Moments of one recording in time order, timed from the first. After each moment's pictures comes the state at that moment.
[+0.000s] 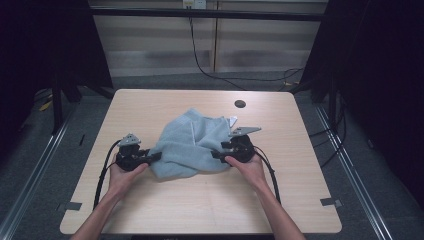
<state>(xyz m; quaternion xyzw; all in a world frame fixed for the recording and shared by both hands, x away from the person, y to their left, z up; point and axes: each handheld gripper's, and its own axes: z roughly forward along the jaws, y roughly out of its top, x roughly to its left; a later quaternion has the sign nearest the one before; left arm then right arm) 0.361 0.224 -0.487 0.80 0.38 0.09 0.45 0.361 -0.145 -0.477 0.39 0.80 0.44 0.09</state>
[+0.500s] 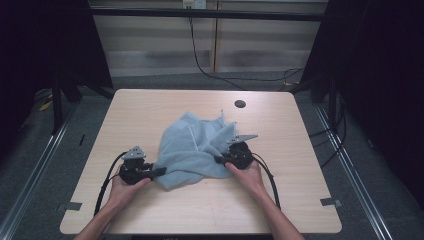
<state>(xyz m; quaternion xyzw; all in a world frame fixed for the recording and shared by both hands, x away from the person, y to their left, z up) 0.324 0.215 -0.500 0.83 0.34 0.04 0.44 0.350 -0.147 -0.506 0.41 0.81 0.41 0.07</state>
